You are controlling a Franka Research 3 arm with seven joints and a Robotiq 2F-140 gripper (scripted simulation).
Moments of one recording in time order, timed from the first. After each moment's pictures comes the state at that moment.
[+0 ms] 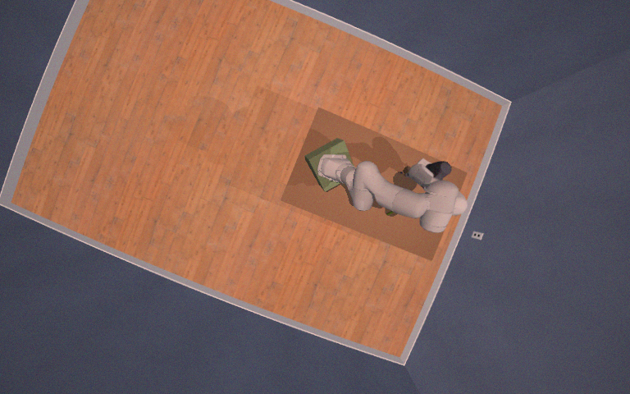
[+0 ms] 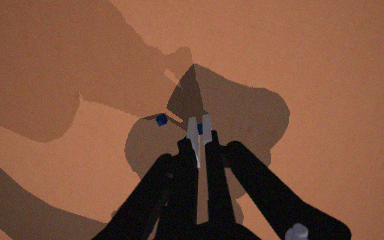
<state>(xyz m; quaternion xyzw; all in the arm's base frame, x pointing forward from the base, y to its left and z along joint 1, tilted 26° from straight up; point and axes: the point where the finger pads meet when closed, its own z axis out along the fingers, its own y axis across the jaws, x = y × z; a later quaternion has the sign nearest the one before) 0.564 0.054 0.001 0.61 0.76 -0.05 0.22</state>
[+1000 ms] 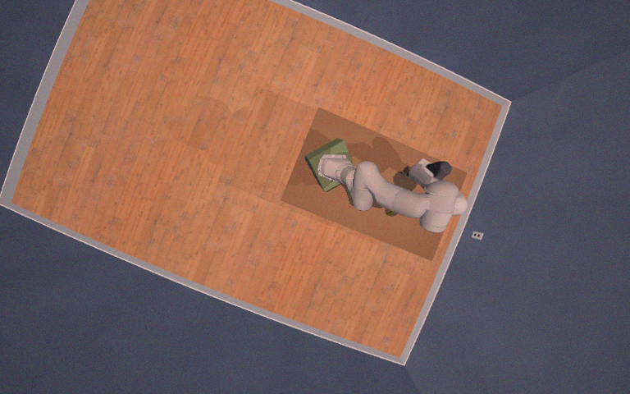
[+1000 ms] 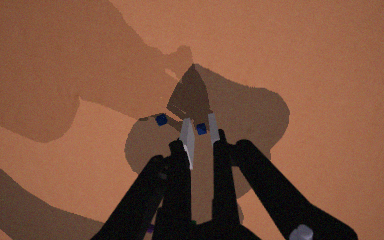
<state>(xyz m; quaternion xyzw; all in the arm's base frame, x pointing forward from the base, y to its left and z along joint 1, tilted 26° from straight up) 0.564 0.054 0.001 0.61 0.76 -0.05 0.22</state>
